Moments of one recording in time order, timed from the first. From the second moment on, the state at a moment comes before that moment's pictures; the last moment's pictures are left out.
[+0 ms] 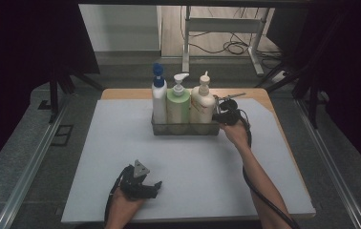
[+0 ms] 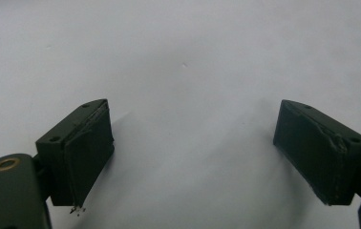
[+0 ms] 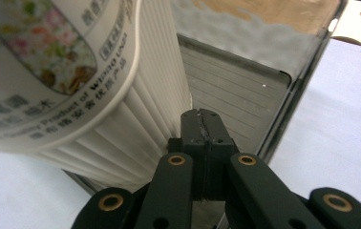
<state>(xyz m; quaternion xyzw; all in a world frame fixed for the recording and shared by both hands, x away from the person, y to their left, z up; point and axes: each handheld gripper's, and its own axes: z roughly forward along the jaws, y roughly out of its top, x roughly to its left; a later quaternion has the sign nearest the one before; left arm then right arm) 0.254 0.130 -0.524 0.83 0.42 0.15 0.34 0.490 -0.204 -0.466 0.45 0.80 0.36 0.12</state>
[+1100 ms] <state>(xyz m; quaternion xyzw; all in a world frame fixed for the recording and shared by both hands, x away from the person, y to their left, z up) 0.254 0.130 -0.523 0.83 0.42 0.15 0.34 0.479 -0.181 -0.457 0.42 0.82 0.37 0.11</state>
